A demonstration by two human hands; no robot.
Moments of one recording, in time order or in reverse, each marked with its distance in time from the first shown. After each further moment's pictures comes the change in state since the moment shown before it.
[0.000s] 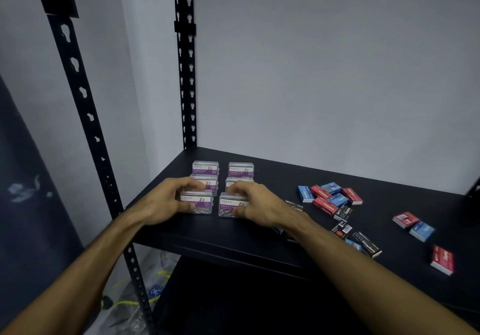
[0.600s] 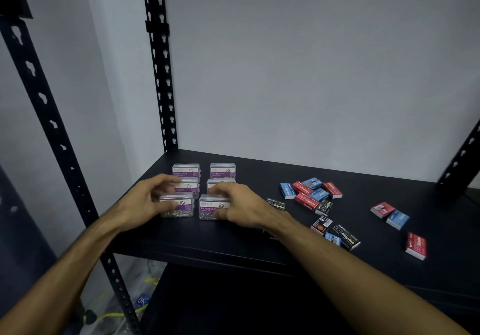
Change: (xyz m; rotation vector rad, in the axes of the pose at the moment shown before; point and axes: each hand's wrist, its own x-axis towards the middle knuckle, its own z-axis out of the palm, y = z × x) left_hand 0.001 0.001 -0.002 0.044 0.100 0.023; right_hand -0.004 -0.001 -0.001 0.016 0.015 -0.010
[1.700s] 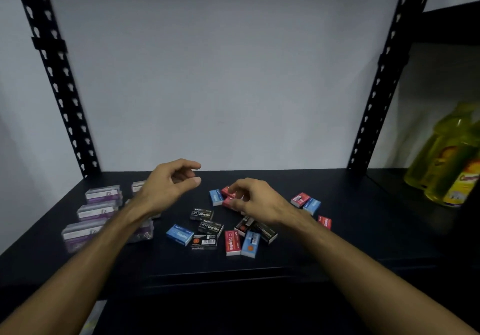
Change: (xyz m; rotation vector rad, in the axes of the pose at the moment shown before) left_hand 0.072 0.144 0.134 -0.102 -0.041 0.307; right_hand -0.118 0.093 -0.107 -0.097 0.314 0.184
